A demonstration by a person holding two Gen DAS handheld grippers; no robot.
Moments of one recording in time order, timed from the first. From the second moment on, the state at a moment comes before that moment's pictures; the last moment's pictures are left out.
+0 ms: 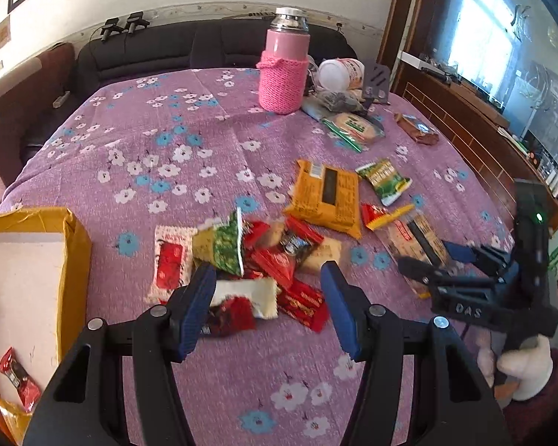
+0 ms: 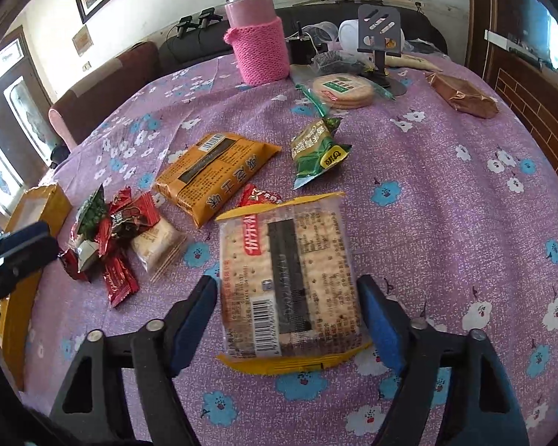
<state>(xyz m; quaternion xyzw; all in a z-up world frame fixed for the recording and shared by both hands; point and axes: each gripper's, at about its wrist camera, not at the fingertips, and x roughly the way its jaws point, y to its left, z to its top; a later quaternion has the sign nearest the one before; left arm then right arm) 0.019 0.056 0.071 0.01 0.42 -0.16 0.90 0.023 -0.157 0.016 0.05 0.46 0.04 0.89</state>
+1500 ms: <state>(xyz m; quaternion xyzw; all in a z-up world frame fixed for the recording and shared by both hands) -0.084 0.154 0.155 -0.08 0.29 -0.18 0.94 -0.077 -0.165 0.122 0.14 0.34 0.07 0.93</state>
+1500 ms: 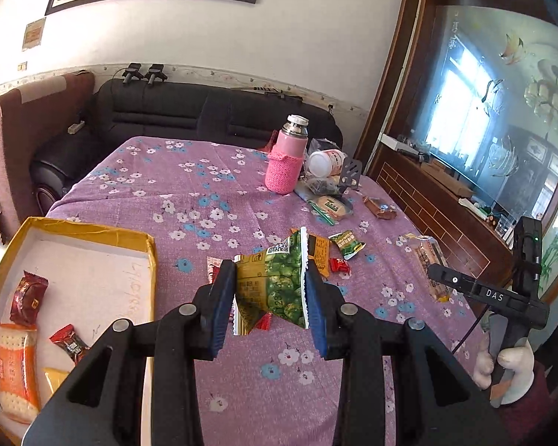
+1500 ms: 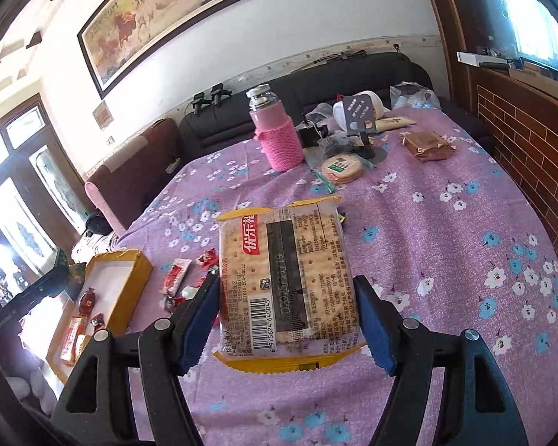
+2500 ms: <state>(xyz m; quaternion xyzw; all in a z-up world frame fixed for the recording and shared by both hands) -0.081 0.324 0.125 -0.15 0.30 -0.06 0.94 -0.044 0.134 0.124 0.05 0.43 0.32 0.84</state>
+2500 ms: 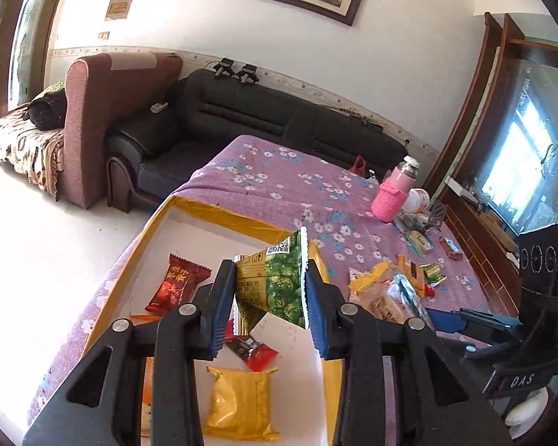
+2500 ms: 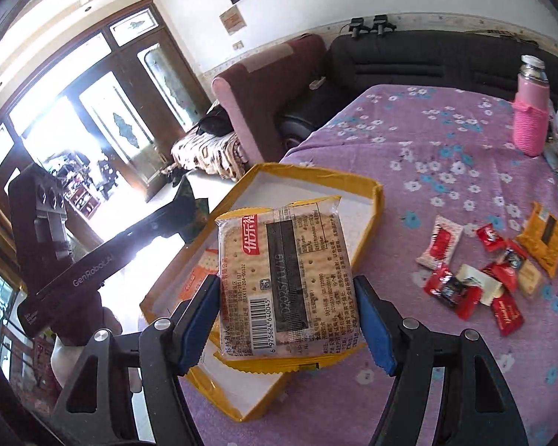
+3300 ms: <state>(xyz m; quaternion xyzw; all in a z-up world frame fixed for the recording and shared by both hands) -0.051 0.351 0.069 -0.17 0.39 0.00 0.91 -0.021 0.212 0.048 -0.07 0.46 0.29 0.84</state>
